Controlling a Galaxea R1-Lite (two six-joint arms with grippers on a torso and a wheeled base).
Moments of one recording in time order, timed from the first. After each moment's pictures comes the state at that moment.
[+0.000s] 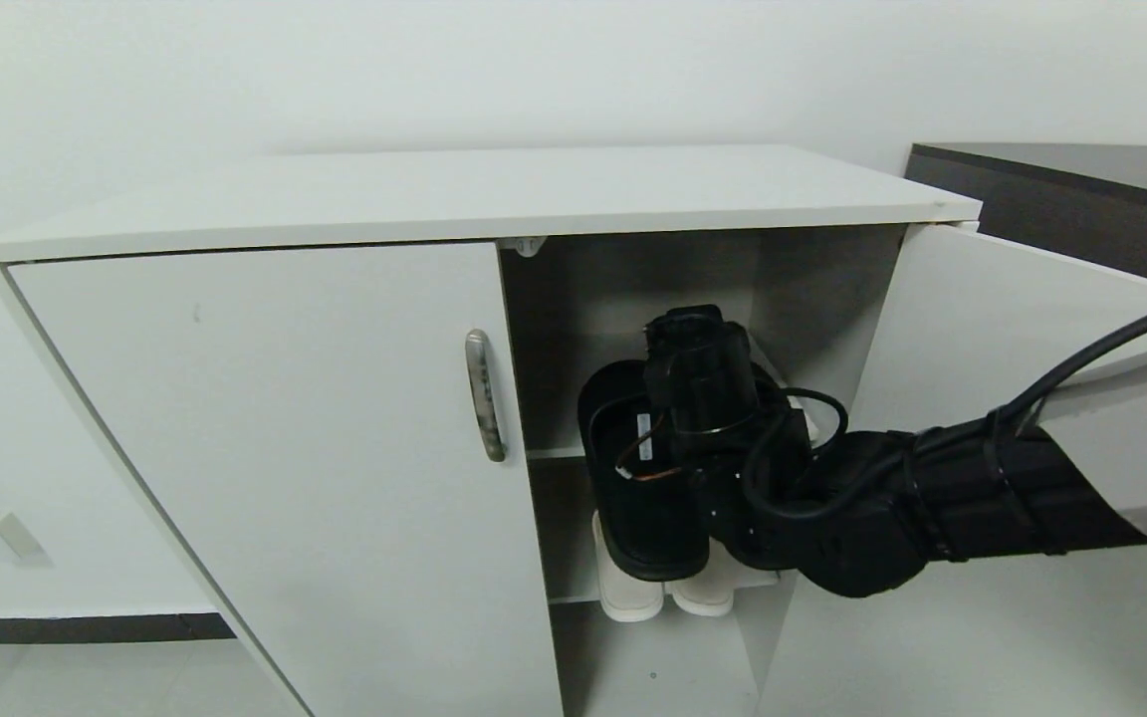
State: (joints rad) left arm 0.00 0.00 0.00 0.01 0.00 -0.01; right arm 0.82 2.08 -1.37 -0.40 -0.72 0.19
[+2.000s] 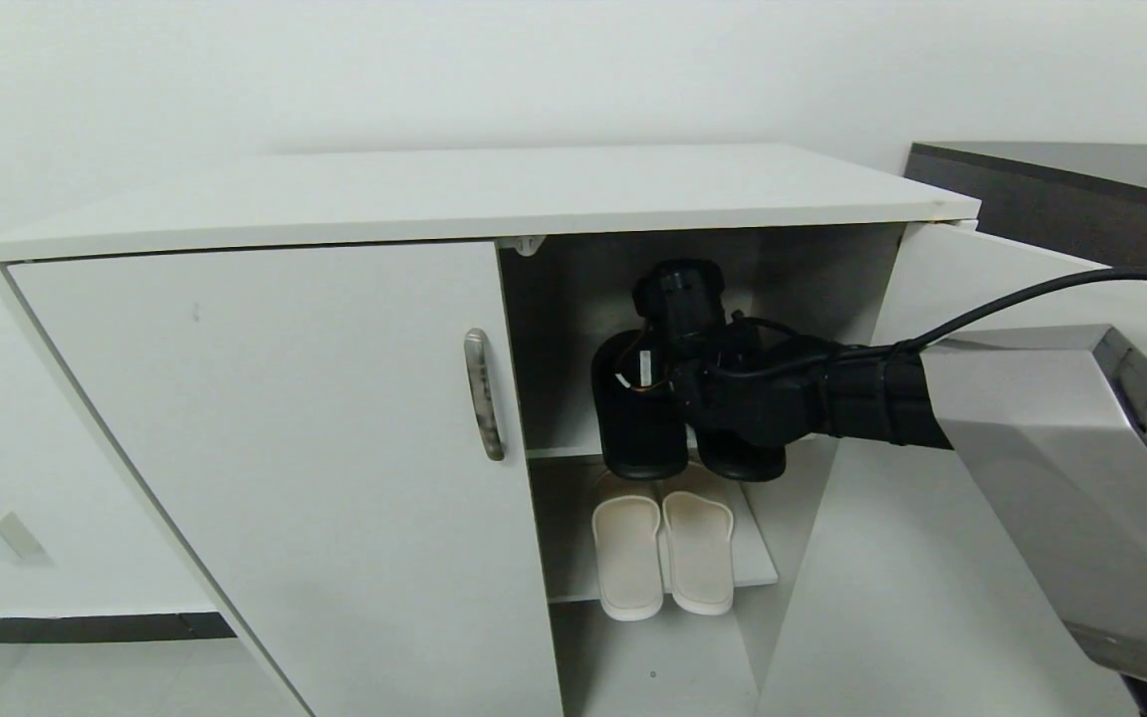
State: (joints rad) left arm 0.00 0.00 0.00 0.01 0.00 -0.01; right arm 0.69 2.35 -2.00 0.01 -0.65 0.22
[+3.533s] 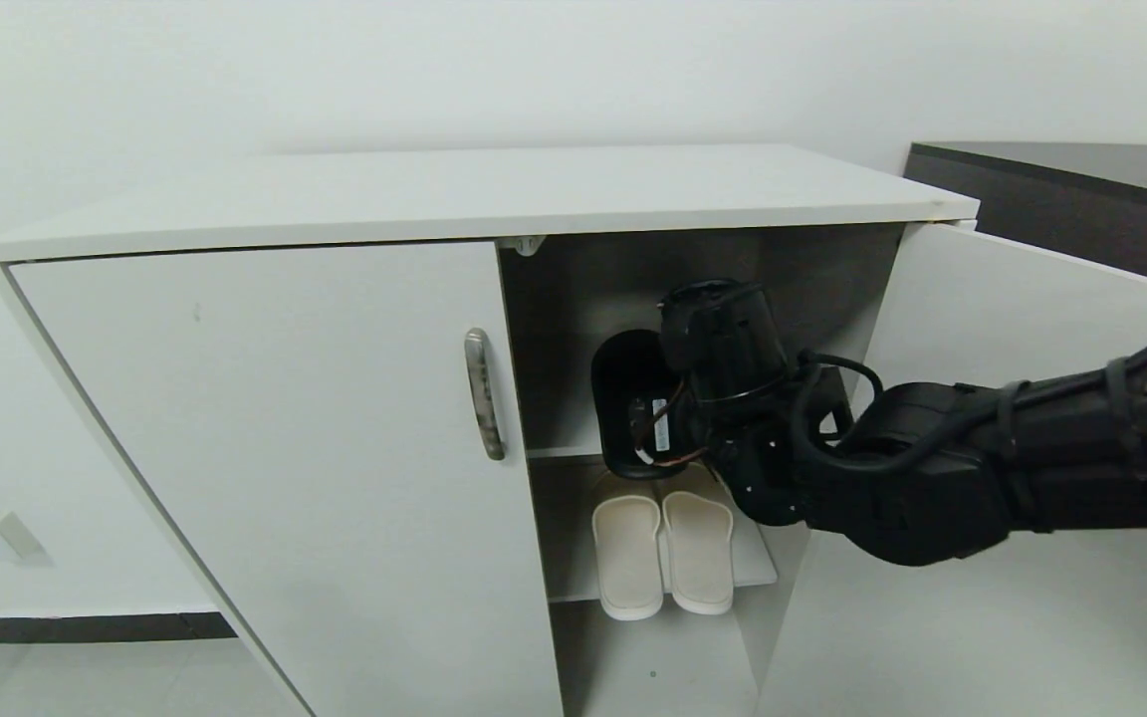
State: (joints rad) left arm 0.00 0.00 0.00 0.01 0.01 0.00; right arm 0.85 1.98 -1.39 -0.19 -0.70 0.24
